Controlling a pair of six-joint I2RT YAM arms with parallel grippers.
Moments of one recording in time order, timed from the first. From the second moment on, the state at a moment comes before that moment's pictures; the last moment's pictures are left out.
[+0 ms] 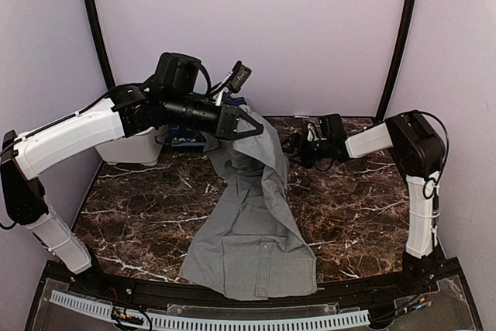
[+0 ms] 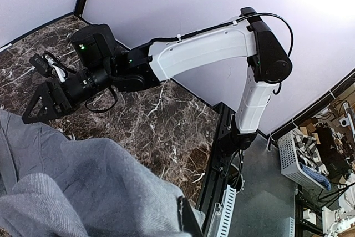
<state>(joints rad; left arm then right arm) -0.84 1.57 1.55 -0.42 0.54 -0.32 0.39 2.12 1.28 0.21 -0.60 0.71</state>
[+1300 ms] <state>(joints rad) -0.85 1.59 1.88 -0.51 0.62 -0.23 0.26 1.33 1.35 -0.18 -0.32 0.62</state>
